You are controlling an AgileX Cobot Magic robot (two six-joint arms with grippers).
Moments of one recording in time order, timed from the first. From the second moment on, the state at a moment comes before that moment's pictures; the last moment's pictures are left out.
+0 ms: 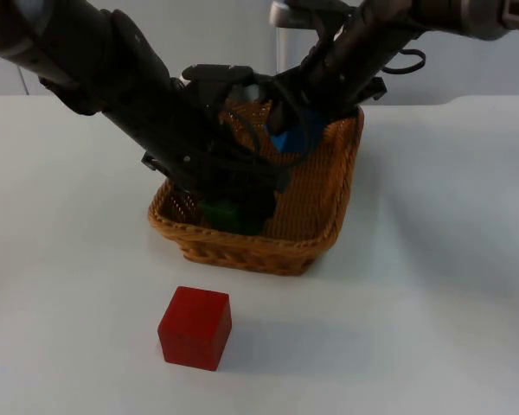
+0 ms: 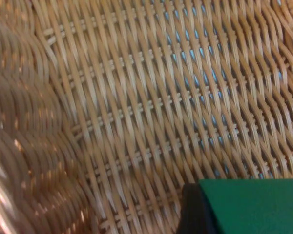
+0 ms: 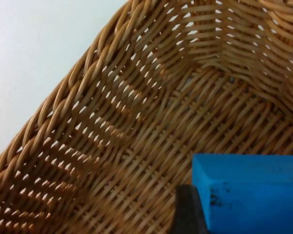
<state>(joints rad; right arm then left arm) 0.46 2.61 -2.36 0.29 0.81 -0.13 -0.39 2.17 -1.33 -0.73 0.41 0.70</state>
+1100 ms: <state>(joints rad) 0.46 2.34 -2.37 0.21 0.91 -0.14 -0.39 1.88 -1.33 -0.65 0.44 0.70</state>
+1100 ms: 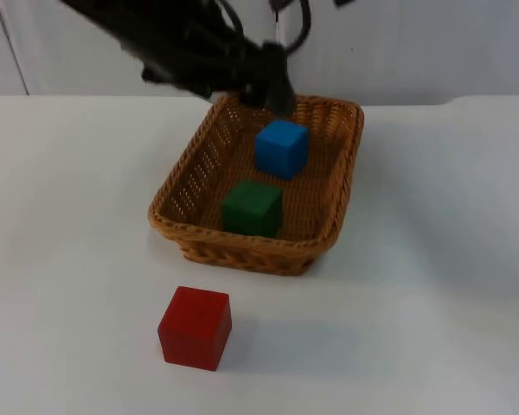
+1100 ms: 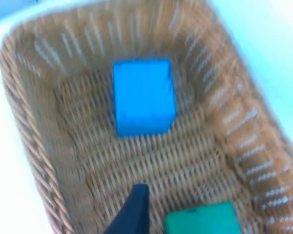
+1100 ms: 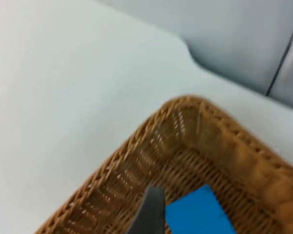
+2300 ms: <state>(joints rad) 0.46 2.15 -2.37 0.19 1.16 -0.11 -0.39 1.60 -1.25 -0.53 0.56 0.54</state>
